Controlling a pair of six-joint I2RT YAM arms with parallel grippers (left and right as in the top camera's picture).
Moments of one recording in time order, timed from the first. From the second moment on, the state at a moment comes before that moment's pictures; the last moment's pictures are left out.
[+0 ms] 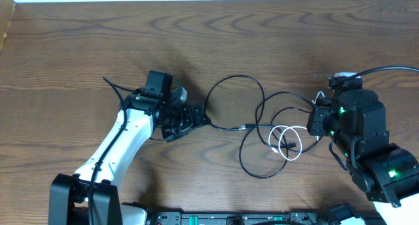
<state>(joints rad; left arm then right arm) -0.23 1.49 0.92 -0.75 0.55 -0.57 0.33 0.90 1.03 -0.85 0.15 0.34</state>
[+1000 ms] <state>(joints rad) -0.85 1.77 0.92 -0.25 0.24 -1.12 0.33 0.91 1.03 -0.86 0.06 0.37</state>
